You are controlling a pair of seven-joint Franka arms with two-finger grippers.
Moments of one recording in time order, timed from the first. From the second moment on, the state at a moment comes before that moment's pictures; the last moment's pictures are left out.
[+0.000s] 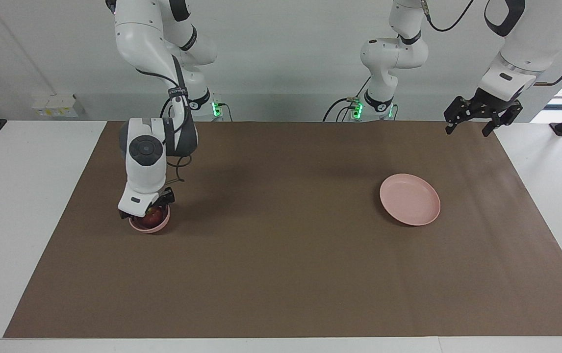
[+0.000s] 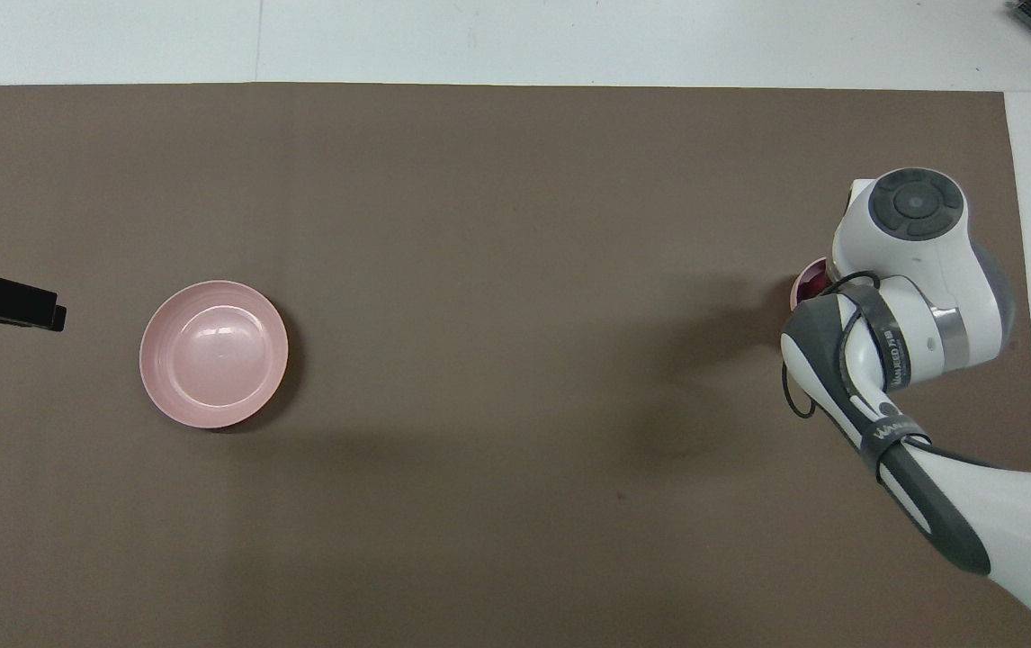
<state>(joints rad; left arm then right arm) -0.09 -0.05 0.06 -1.63 -0.01 1.57 0.10 0.04 0.32 0.00 -1.86 -0.35 2.09 -0.28</state>
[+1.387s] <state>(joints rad) -0.09 -0.05 0.06 -1.63 -0.01 1.57 0.10 0.03 -0.08 -0.02 -1.60 0.05 1.44 -0.12</state>
